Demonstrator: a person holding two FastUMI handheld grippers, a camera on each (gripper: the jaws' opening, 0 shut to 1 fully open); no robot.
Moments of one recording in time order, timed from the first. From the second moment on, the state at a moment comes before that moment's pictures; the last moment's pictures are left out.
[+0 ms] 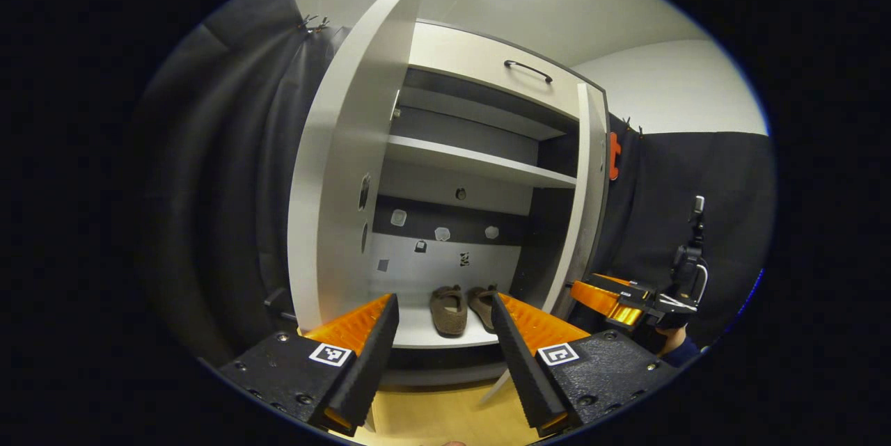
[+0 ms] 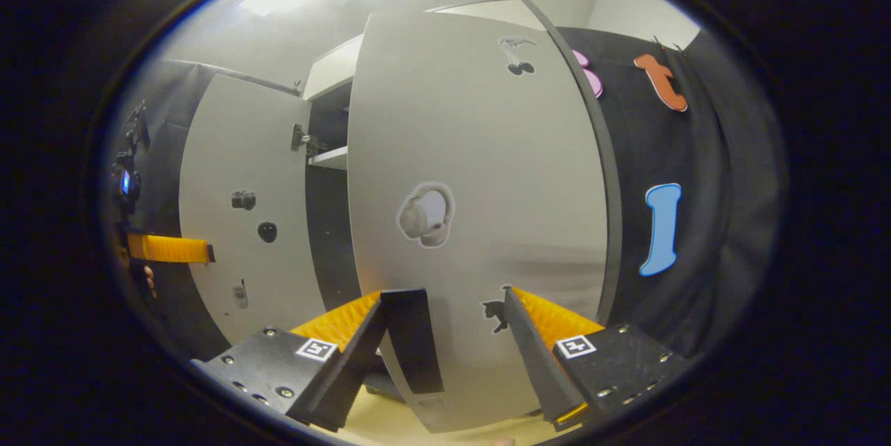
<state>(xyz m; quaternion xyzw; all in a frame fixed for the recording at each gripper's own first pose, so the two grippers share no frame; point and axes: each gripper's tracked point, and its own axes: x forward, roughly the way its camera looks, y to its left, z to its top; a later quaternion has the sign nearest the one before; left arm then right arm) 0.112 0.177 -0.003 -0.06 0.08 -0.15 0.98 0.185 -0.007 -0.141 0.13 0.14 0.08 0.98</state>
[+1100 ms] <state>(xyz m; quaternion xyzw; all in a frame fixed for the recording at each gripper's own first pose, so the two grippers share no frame) 0.031 0.288 0.077 -0.03 0.01 0.00 1.00 0.262 0.018 -0.159 0.08 0.13 0.01 0.99</state>
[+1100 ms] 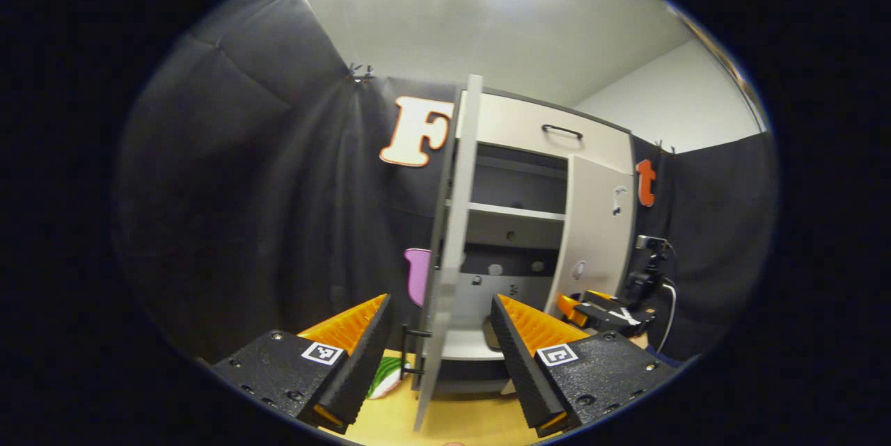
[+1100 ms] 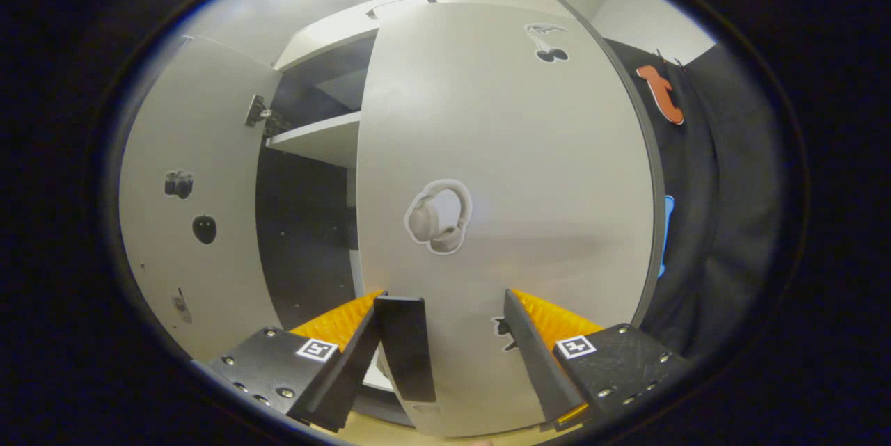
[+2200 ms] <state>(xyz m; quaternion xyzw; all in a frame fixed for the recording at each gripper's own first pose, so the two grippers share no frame) 0.099 0.279 0.023 -0.05 0.04 -0.03 1.00 0.223 0.006 -0.128 0.12 0.10 0.03 0.99</state>
